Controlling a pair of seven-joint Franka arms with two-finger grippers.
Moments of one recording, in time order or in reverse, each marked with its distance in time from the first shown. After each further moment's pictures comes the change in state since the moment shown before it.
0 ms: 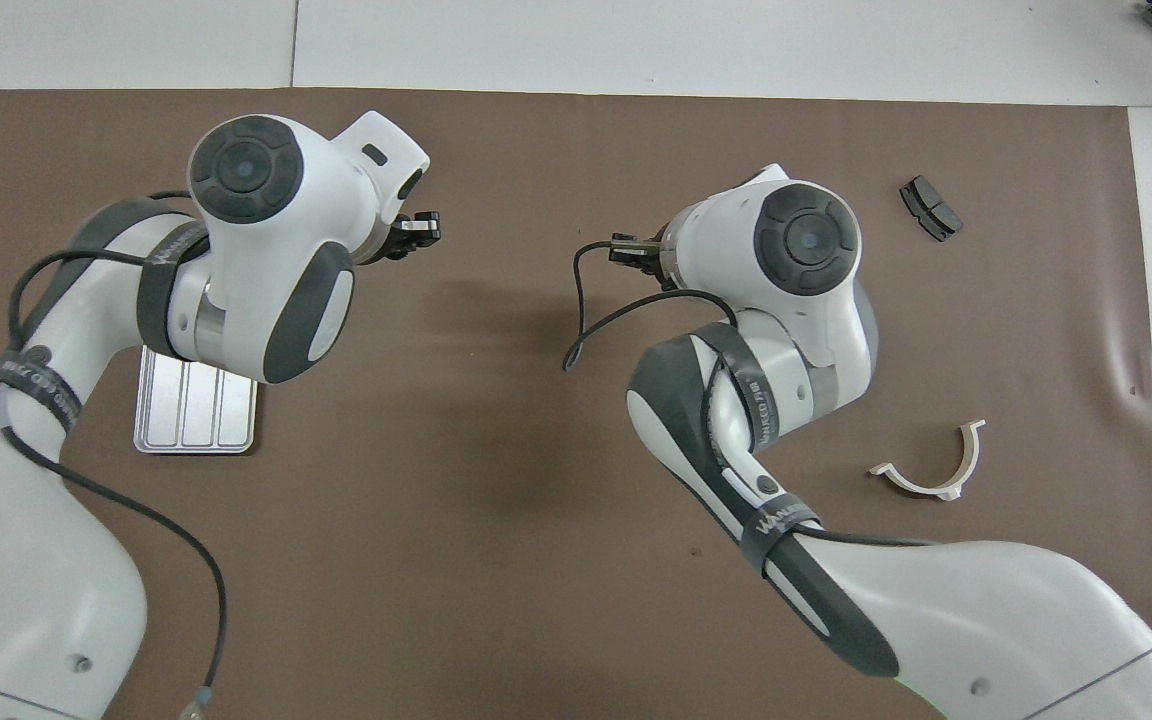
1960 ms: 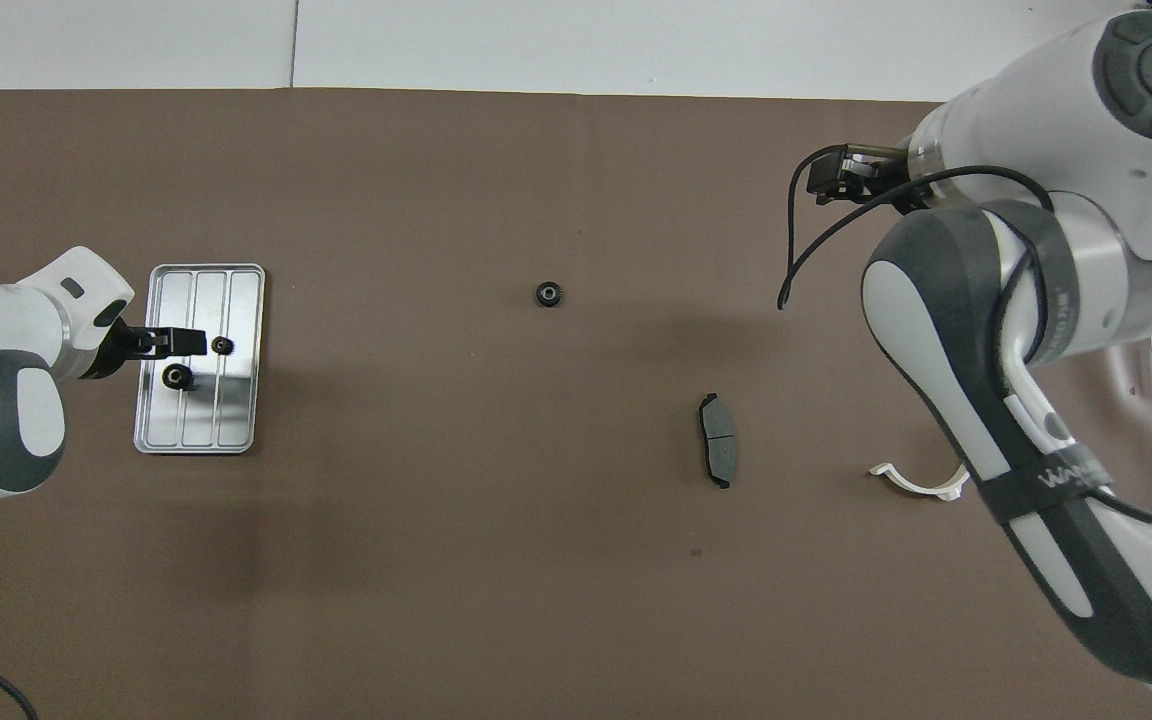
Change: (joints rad) left arm 0.246 -0.130 -0.023 -0.325 -0.123 0.179 0.383; right arm -0.347 -0.356 -0.061 0.035 -0.055 -0.530 -0.338
